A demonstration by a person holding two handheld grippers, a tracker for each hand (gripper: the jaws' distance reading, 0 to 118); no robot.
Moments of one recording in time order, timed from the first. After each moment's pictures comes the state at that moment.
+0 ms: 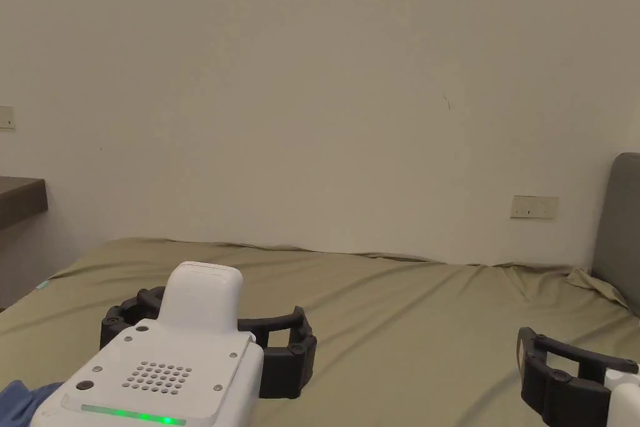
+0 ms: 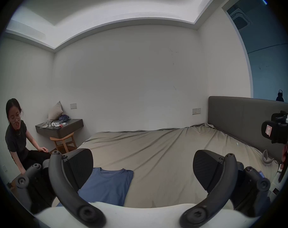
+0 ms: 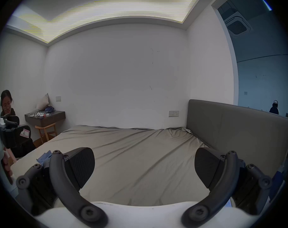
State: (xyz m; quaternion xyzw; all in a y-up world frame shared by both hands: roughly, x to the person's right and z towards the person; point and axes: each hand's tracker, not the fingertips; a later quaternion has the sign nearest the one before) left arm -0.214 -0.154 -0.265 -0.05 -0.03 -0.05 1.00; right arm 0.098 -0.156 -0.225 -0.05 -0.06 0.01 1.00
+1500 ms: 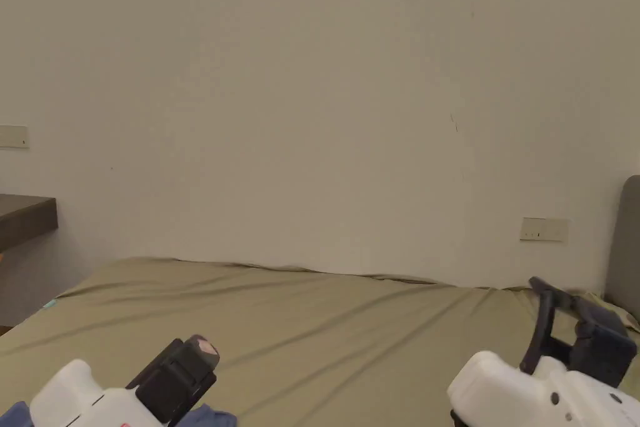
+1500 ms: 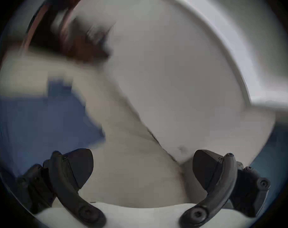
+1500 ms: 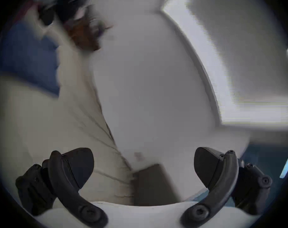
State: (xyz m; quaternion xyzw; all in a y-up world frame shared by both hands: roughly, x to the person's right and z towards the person) left arm -0.285 -0.189 -0.280 -0.06 0.04 0.33 0.94; right arm 0.036 -0.170 -0.261 0.04 -0.04 0.48 0.87
